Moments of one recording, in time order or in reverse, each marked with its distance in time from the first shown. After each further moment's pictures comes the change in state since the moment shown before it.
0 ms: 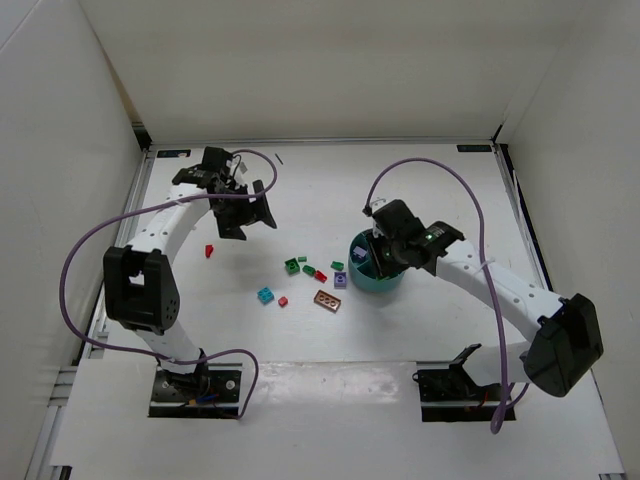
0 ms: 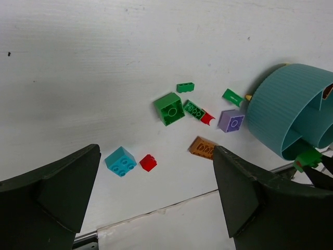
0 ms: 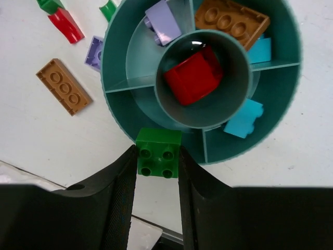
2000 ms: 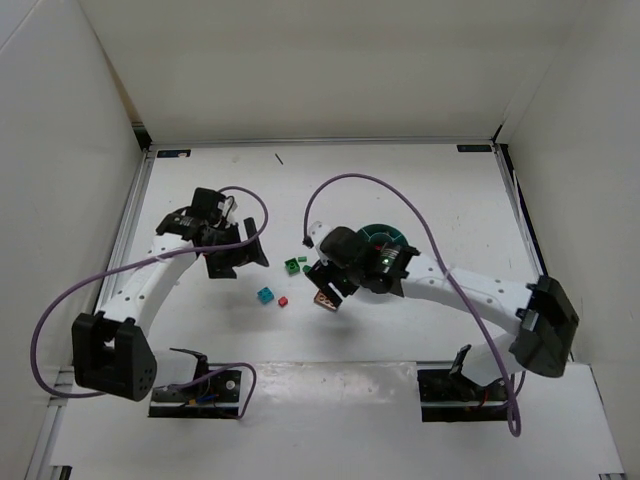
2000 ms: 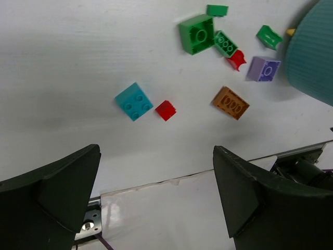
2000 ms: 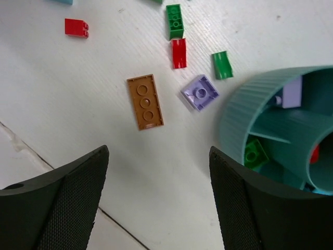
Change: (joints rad) left arm -0.060 -0.368 -0.365 -0.002 -0.055 -0.057; right arm 0.369 0.088 0.046 0.144 0.109 -0.111
